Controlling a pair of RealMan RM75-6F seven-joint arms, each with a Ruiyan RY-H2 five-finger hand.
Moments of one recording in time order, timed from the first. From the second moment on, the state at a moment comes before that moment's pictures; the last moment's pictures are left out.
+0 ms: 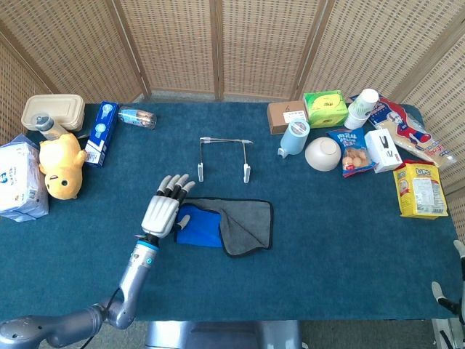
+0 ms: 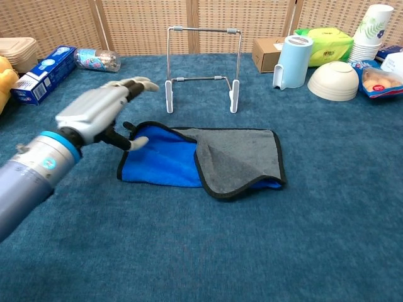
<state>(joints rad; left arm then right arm) -0.61 -1.98 -0.19 -1.05 1.37 1.20 0.21 -0.13 -1.09 0.09 -1.74 -1.32 1.56 -0.02</state>
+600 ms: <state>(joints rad) -0.66 -2.04 -0.25 -0.98 1.32 1.16 0.21 -0.14 -1.09 0.08 -1.74 -1.31 1.57 -0.02</state>
